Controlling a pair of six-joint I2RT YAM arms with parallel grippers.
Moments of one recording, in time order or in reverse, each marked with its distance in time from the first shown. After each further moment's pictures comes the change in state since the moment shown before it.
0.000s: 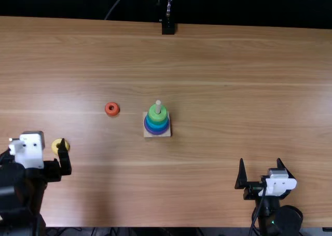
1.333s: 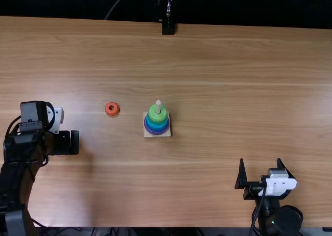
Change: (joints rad) left arm 0.012 0.930 0.230 -0.061 -0.009 0.068; right arm 0.000 0.000 0.000 0.000 0.000 -0.002
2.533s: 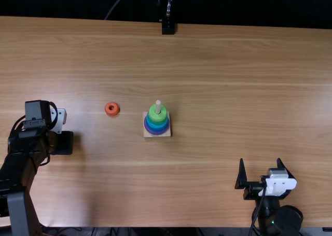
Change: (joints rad) left arm -0.006 0.089 0.000 0.052 -0.014 0.023; right arm 0.000 0.000 0.000 0.000 0.000 -0.002
